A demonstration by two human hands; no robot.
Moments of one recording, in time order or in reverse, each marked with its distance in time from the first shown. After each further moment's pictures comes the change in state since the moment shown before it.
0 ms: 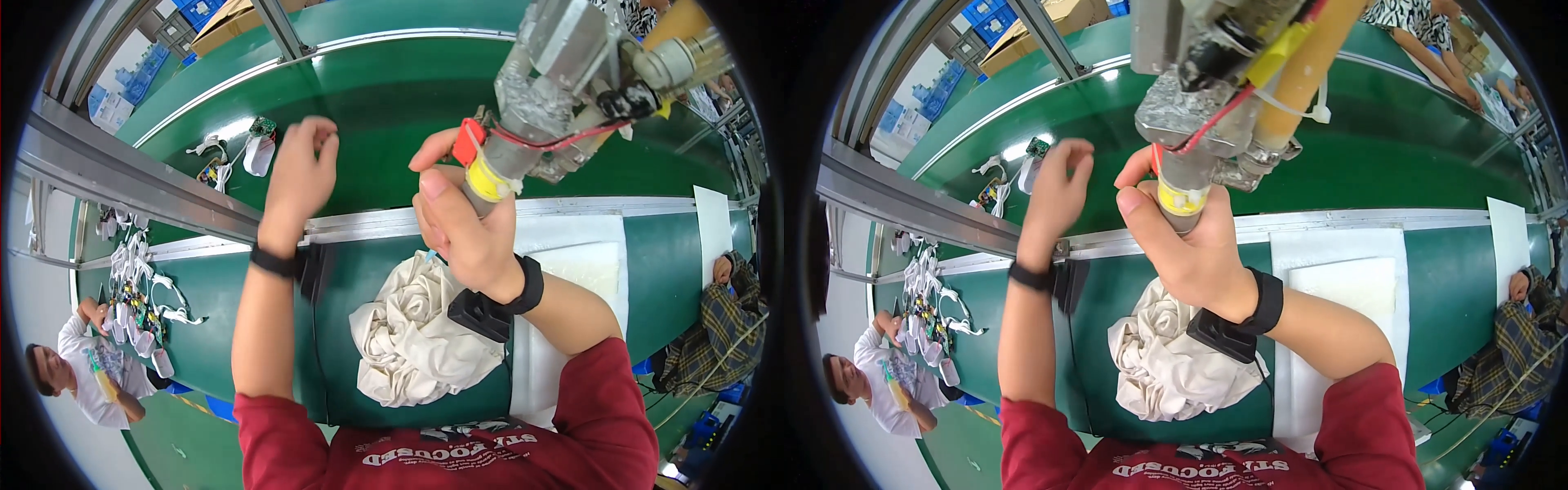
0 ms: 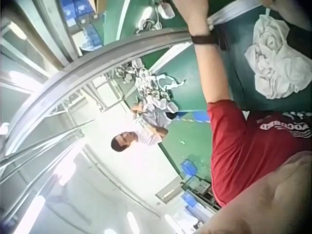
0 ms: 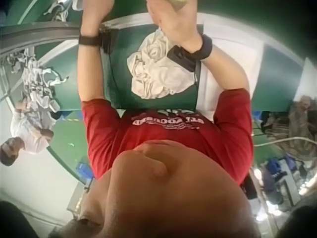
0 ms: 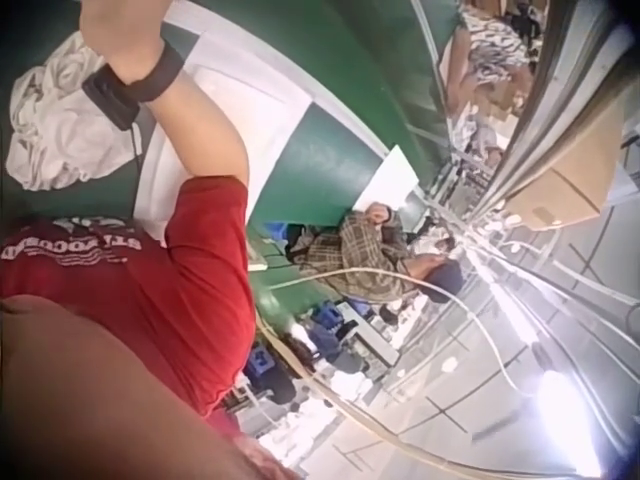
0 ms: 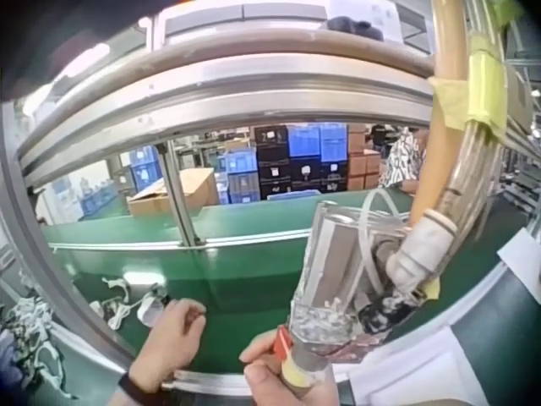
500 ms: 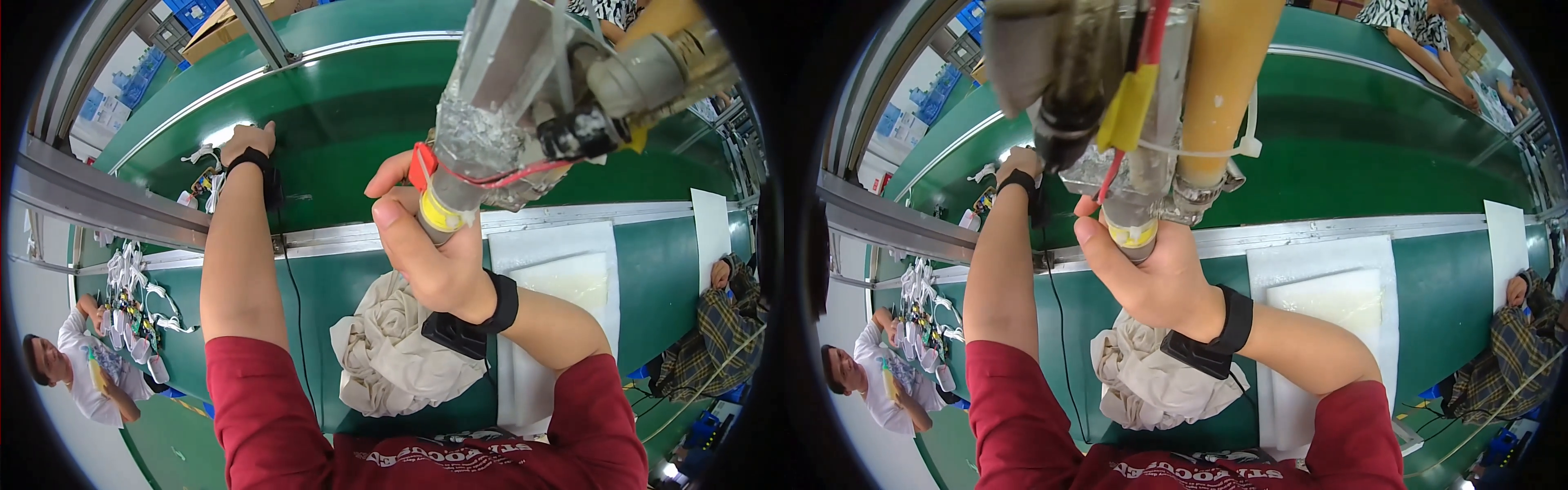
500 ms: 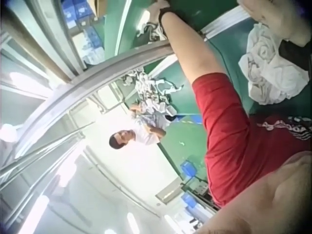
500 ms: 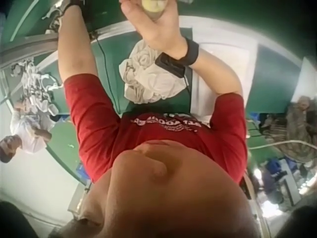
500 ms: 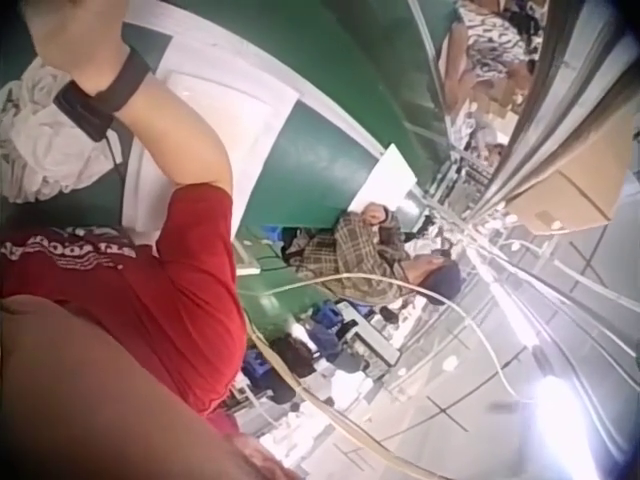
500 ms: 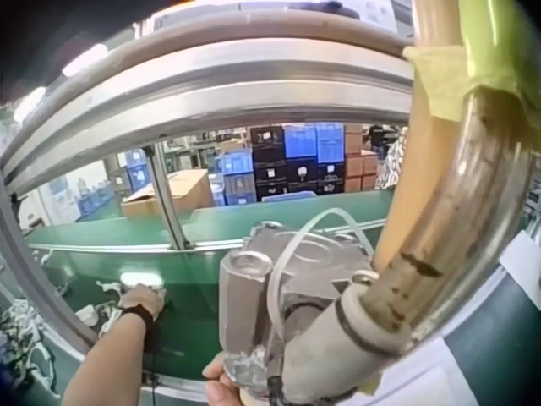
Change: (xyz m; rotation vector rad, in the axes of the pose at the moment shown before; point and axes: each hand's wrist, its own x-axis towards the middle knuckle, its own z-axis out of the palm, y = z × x) left_hand 0.101 -0.109 0.019 0.806 -0.189 -0.780; right_hand 0.000 0.004 -0.019 0.004 -0.001 -0.013
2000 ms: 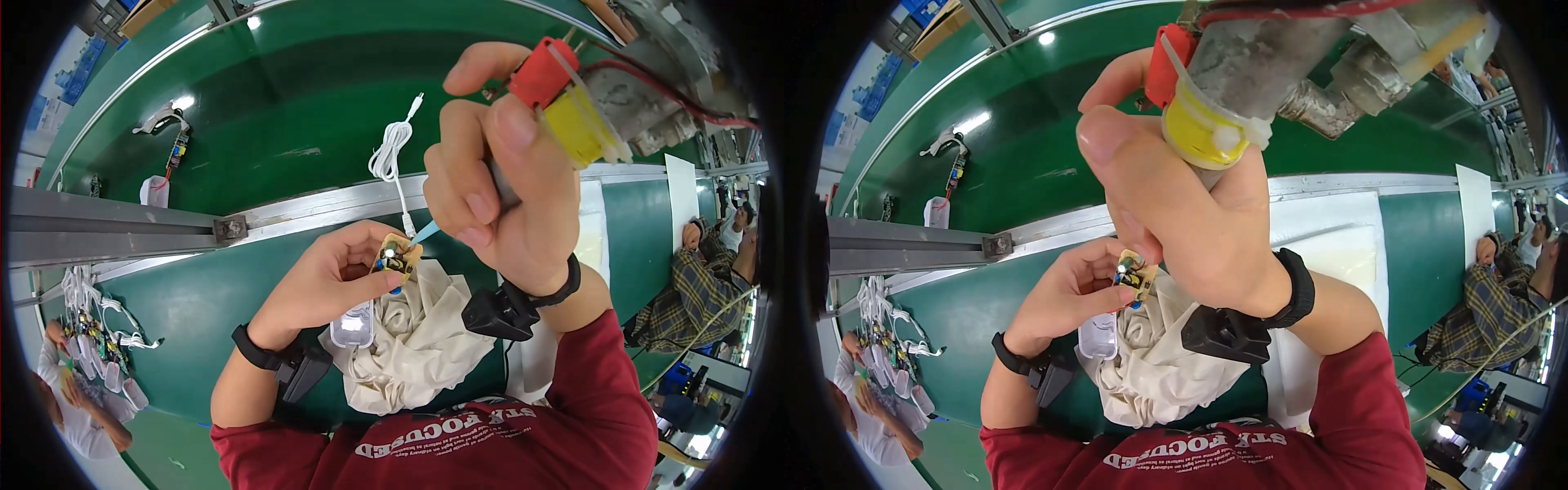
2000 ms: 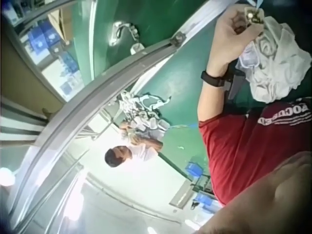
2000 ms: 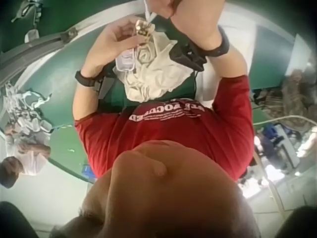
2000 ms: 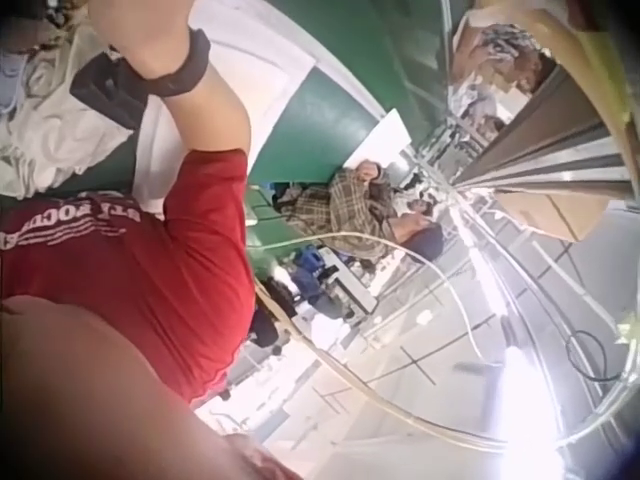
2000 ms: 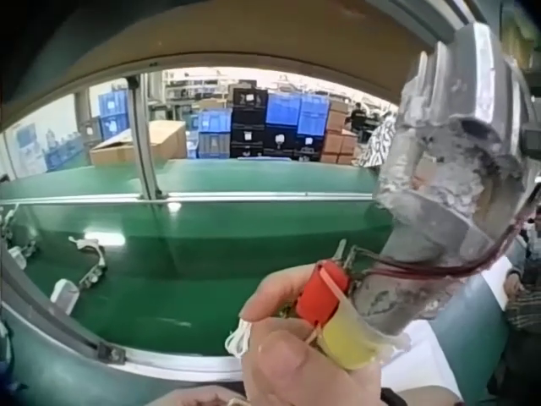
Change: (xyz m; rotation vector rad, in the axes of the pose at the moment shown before) left_hand -0.249 -0.036 -0.009 -1.412 -1.370 0.673; right_hand 0.017 -0.018 -0.002 0.016 0.032 0.129
